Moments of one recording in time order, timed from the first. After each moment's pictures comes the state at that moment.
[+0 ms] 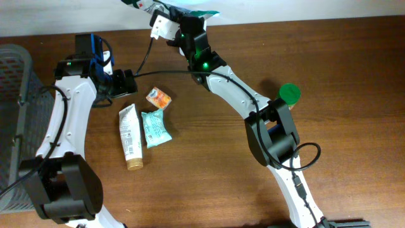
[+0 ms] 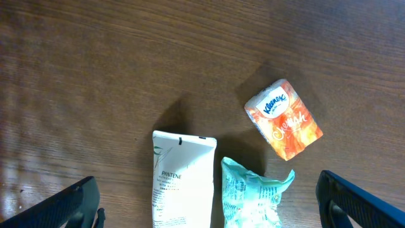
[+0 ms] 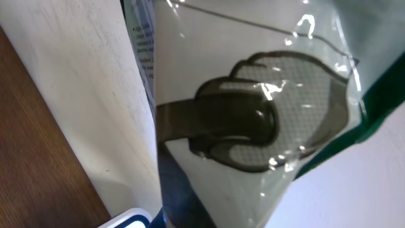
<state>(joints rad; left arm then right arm) 0.03 1.86 1.63 -0.98 0.05 -0.19 0.52 2.46 2.09 0.29 0.15 -0.94</state>
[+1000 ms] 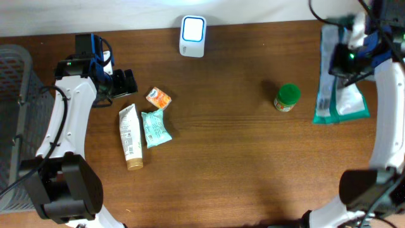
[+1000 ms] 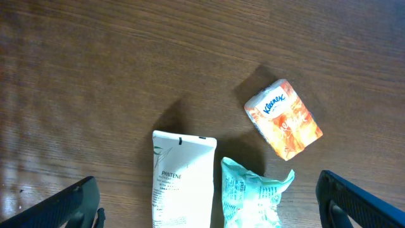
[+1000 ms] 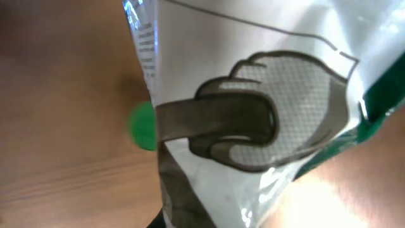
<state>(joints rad) 0.03 1.86 1.63 -0.98 0.05 -0.19 -0.24 1.79 1.98 -1.37 -0.03 0.08</state>
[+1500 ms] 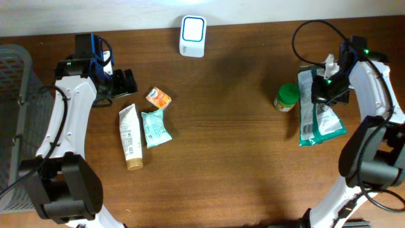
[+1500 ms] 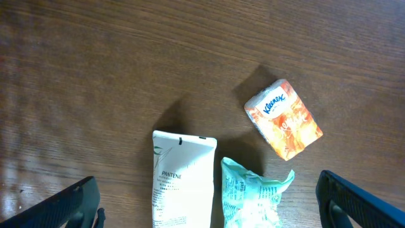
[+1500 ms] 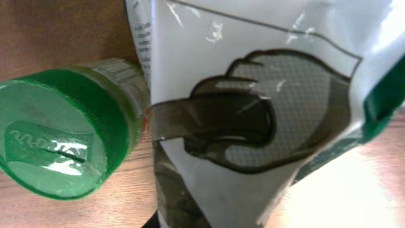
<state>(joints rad) 0.03 1.86 1.63 -0.98 0.05 -0.19 -0.28 1.99 1.63 -1.12 -0.13 -0.02</state>
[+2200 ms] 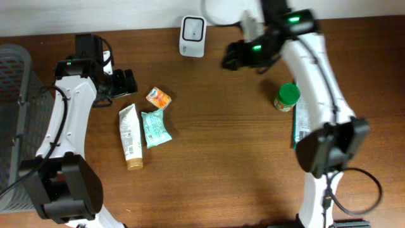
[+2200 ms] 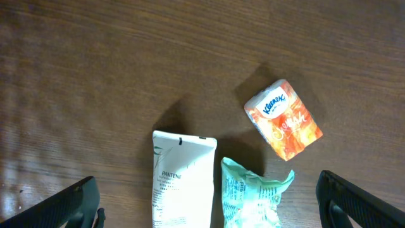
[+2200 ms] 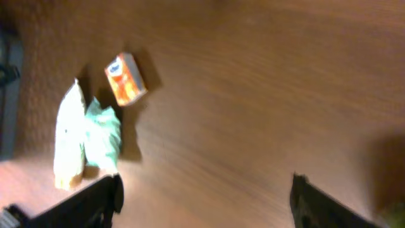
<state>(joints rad) 0.03 1.86 1.63 -0.98 0.05 -0.19 0.23 2.15 2.23 -1.25 -0.42 0.06</state>
